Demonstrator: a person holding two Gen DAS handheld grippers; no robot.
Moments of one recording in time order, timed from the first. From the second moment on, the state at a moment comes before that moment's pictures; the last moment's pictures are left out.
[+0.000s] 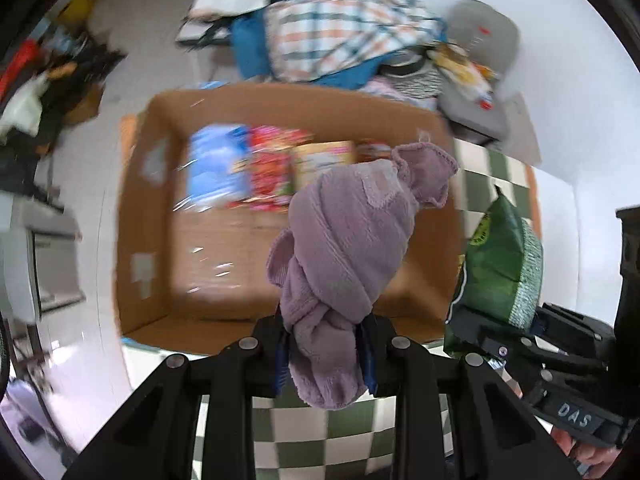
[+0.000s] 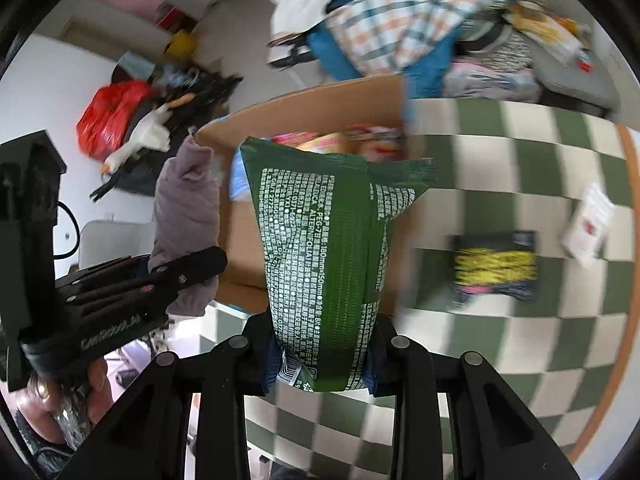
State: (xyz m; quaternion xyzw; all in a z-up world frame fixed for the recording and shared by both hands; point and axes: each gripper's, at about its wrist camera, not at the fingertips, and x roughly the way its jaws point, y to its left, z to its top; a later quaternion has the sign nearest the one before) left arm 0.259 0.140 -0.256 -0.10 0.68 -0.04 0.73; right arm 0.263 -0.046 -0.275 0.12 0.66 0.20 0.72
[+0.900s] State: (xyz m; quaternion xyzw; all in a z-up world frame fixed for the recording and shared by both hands) left arm 0.268 0.253 -0.338 -0.13 0.73 0.01 0.67; right arm 0.293 0.118 -0.374 0.08 0.71 0.20 0.67
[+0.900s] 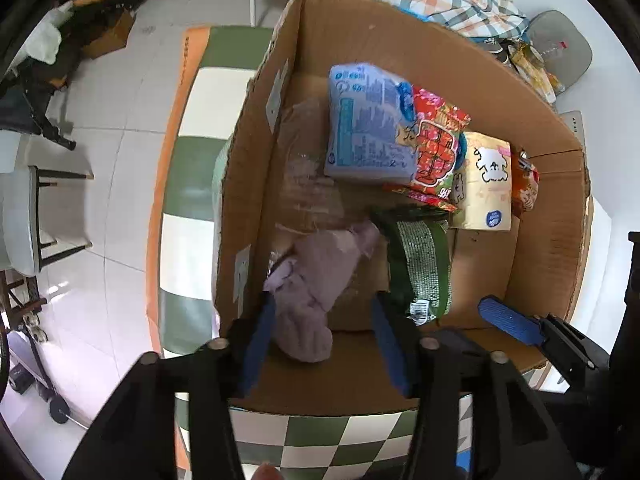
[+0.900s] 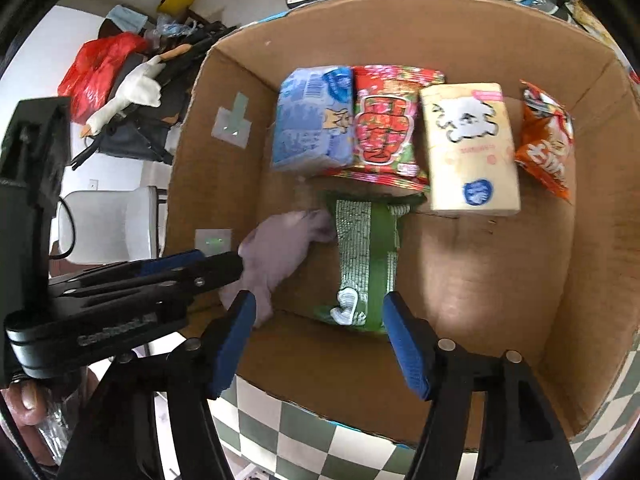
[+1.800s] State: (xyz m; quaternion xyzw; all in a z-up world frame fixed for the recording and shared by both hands) left arm 0.204 0.190 -0.266 -0.07 0.62 0.04 0.78; right arm 0.235 0.018 -0.302 0.02 0.66 0.11 0.74
